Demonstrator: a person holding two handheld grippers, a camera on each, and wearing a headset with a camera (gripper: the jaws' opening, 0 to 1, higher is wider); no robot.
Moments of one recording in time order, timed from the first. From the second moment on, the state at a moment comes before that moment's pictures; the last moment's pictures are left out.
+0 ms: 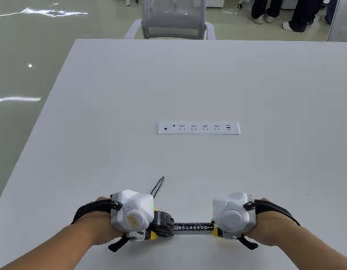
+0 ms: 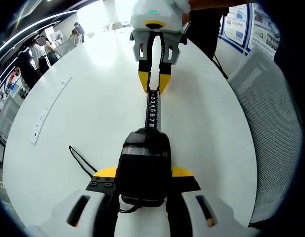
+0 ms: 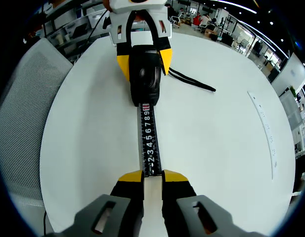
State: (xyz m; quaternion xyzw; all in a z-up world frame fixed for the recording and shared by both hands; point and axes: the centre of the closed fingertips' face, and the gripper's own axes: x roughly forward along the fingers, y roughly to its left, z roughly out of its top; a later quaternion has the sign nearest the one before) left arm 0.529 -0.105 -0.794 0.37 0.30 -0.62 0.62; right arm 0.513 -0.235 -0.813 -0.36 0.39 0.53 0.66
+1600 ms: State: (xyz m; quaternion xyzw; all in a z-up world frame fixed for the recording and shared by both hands) left arm 0.528 -0.105 -0.794 0.37 0.30 -0.62 0.62; right arm 0.512 -0.258 -0.815 -0.37 0.41 0.52 0.66
